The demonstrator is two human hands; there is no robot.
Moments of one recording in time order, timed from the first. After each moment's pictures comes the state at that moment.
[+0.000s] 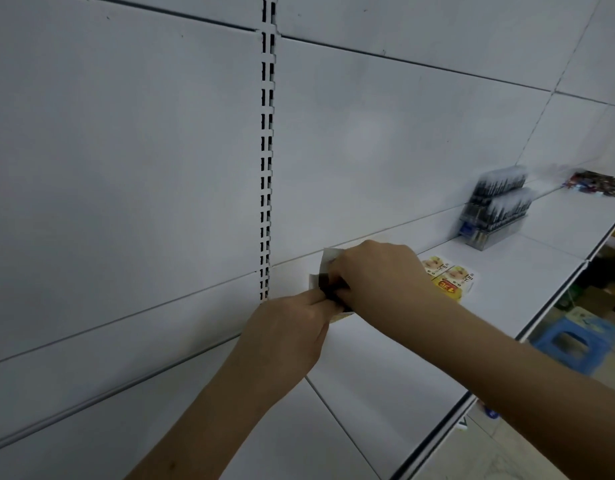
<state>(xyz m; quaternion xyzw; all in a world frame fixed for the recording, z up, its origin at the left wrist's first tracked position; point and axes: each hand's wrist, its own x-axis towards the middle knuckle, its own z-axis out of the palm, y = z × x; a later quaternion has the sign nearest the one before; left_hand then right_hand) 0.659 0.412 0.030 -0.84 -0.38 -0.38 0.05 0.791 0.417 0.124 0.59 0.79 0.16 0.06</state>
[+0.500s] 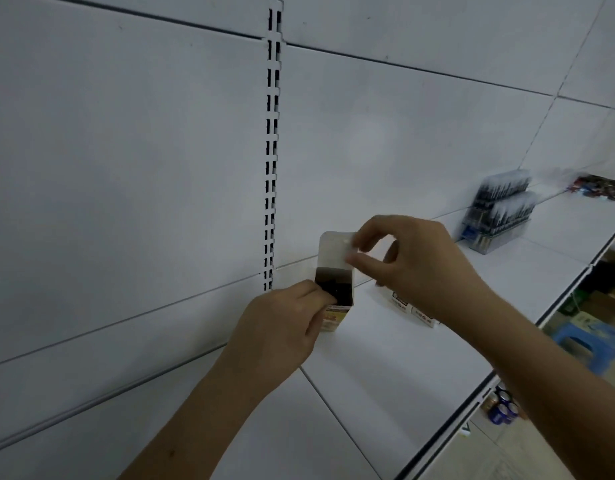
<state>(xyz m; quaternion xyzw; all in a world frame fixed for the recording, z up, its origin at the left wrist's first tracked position) 0.647 0.420 0.028 -0.83 -0.40 -0.39 0.04 0.835 0.417 0.128 0.56 0.78 -0.03 -0.28</state>
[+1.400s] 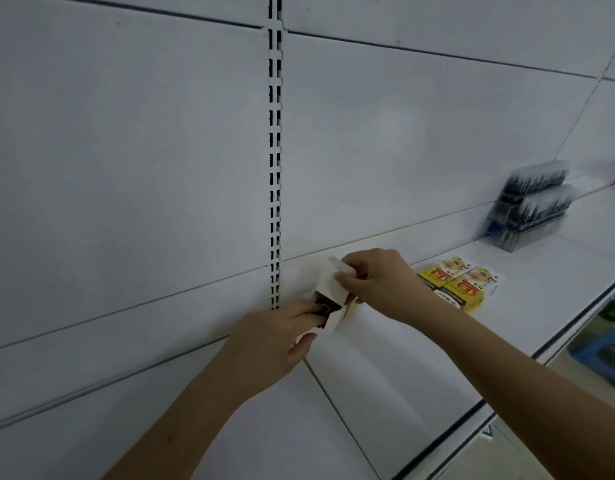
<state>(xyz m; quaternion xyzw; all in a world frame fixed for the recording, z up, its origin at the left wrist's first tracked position) 0.631 0.426 -0.022 -0.85 -0.44 -0.27 -0.02 0.834 0.465 0.068 0.54 0.79 -0.17 -0.23</state>
